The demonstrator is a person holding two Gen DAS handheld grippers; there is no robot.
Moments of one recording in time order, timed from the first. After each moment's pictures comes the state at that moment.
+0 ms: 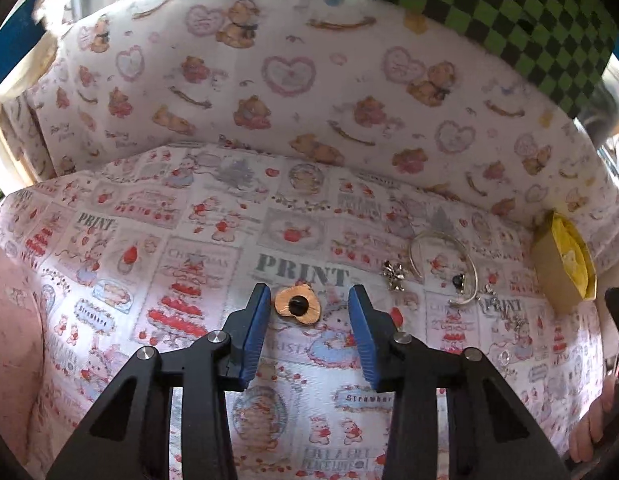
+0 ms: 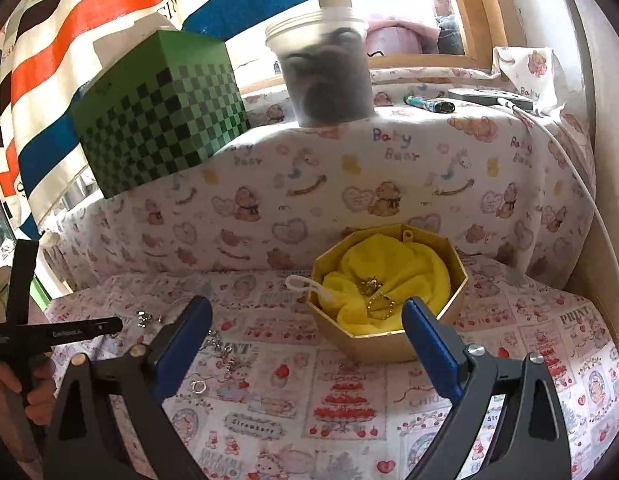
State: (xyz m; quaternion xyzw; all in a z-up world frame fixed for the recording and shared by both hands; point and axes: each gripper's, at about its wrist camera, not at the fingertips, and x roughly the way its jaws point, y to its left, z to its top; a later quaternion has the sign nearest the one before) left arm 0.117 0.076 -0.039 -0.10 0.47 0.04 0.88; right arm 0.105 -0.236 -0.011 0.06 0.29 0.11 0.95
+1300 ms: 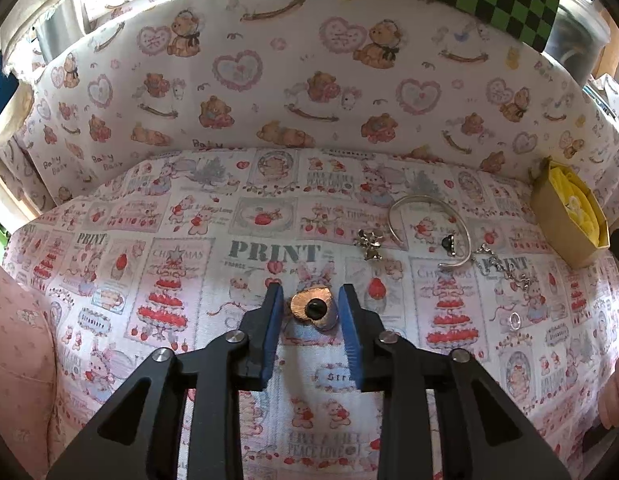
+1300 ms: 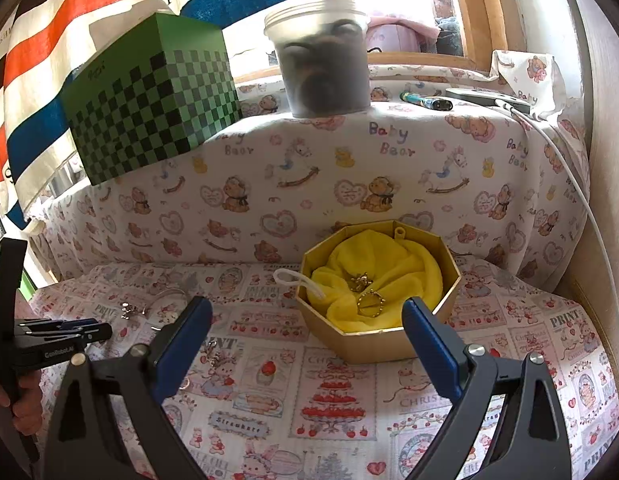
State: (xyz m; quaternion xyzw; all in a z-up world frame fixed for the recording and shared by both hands) left arm 0.113 0.046 -0.046 -0.03 0.48 0.02 0.88; right arm 0.109 -0.234 -0.015 0.04 0.30 0.09 0.95
